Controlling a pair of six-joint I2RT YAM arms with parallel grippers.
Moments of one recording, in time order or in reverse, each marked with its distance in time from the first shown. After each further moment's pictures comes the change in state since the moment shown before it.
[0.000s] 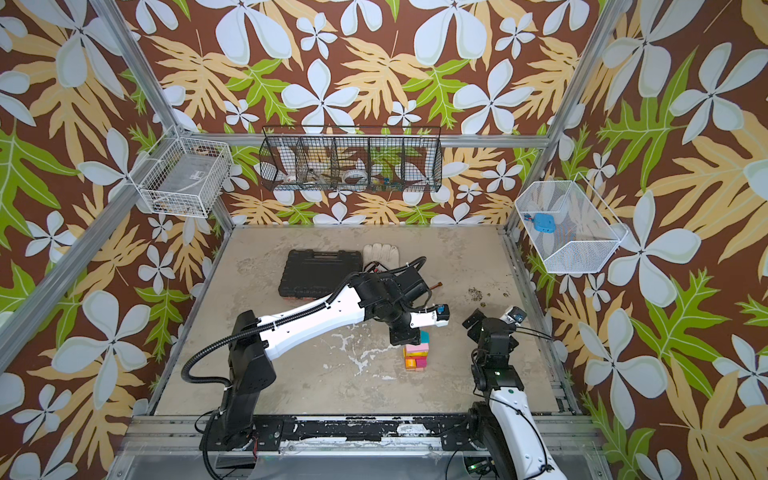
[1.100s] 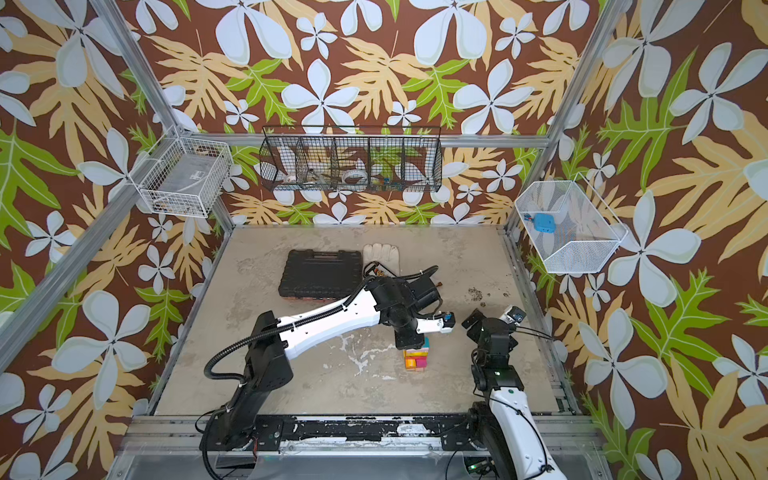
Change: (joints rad) left arm -0.024 0.098 0.097 -0.082 -0.077 -0.014; right arm 0.000 -0.002 0.000 0.000 -0.017 0.000
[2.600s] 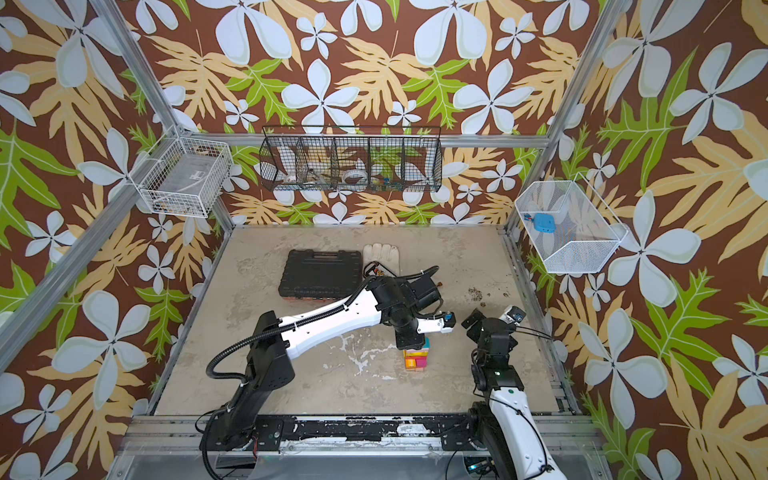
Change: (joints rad) left arm 0.000 0.013 0.016 -0.015 0.016 -0.008; right arm 0.000 0.000 0.000 0.000 -0.003 0.000
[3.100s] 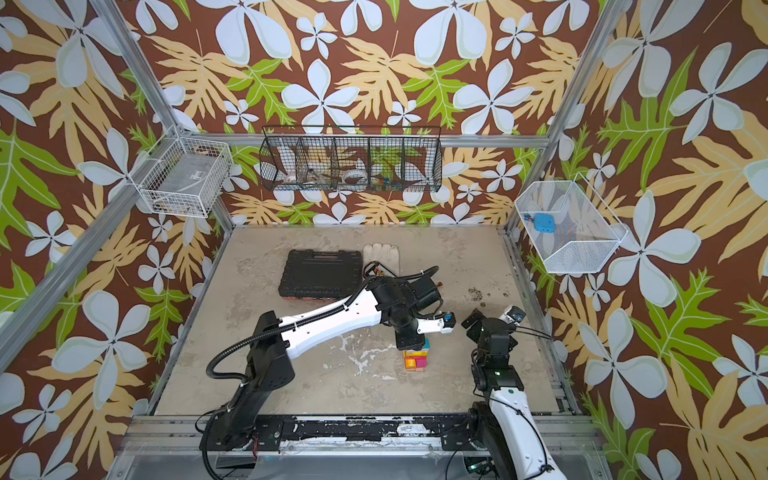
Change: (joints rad) left arm 0.000 0.000 0.000 -0.007 0.006 -0.010; right arm 0.000 0.000 0.000 0.000 -0.002 0.000
